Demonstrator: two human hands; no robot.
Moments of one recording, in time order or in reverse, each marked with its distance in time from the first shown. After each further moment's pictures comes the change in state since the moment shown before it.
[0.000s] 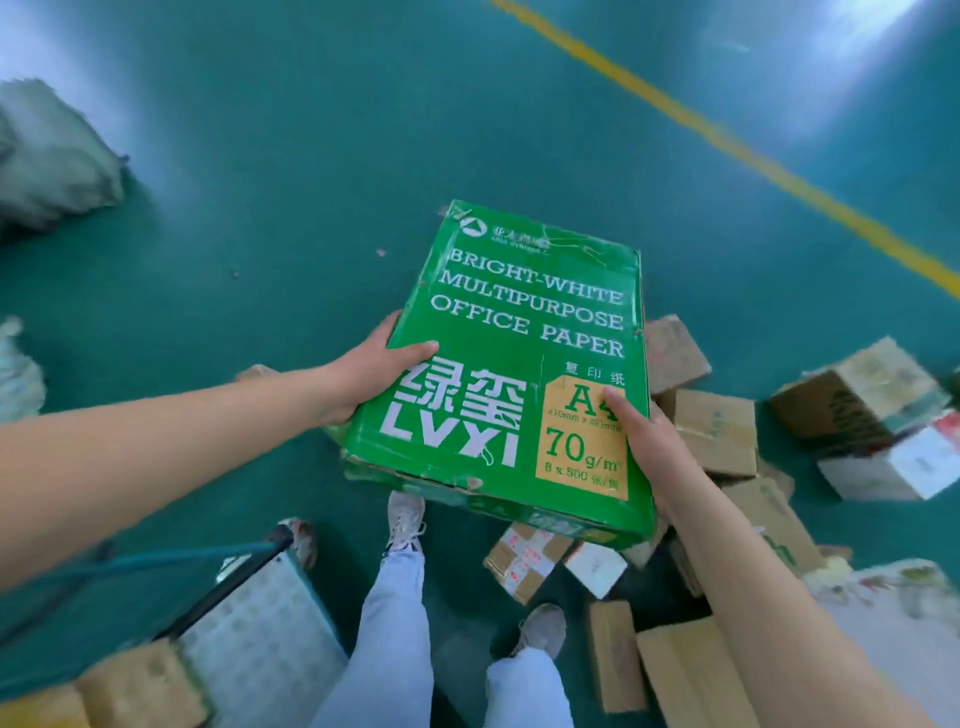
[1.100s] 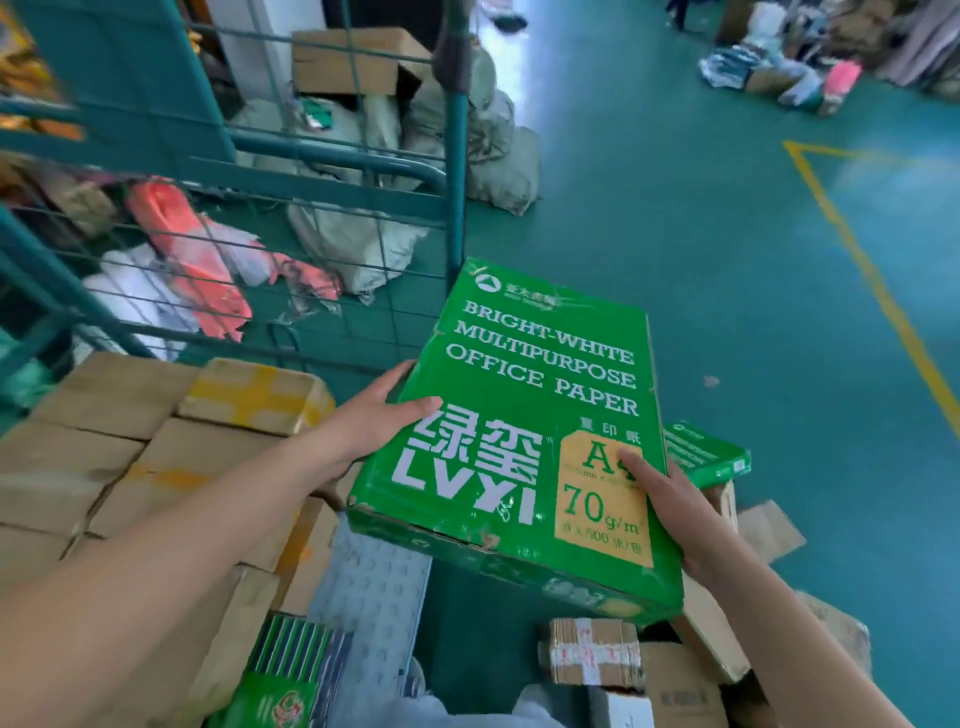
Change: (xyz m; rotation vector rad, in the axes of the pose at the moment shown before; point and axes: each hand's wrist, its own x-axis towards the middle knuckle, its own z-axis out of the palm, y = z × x) left_hand -0.465 -0.306 -0.083 -0.572 0.668 0.018; right_hand -0.310 -0.004 0.210 -0.687 -0.657 -0.281
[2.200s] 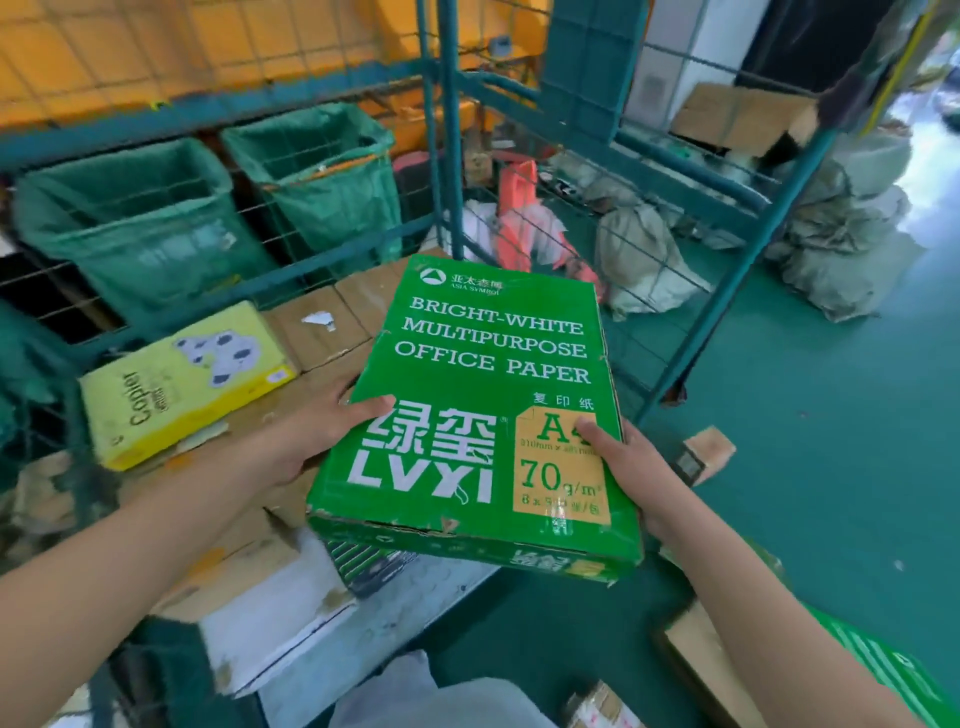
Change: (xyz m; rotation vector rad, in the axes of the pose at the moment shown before) left_hand -0.290 -0.172 0.024 -0.526 0.636 -0.209; right_hand -0.063 -0.023 0.136 -0.402 -0.770 -0.255
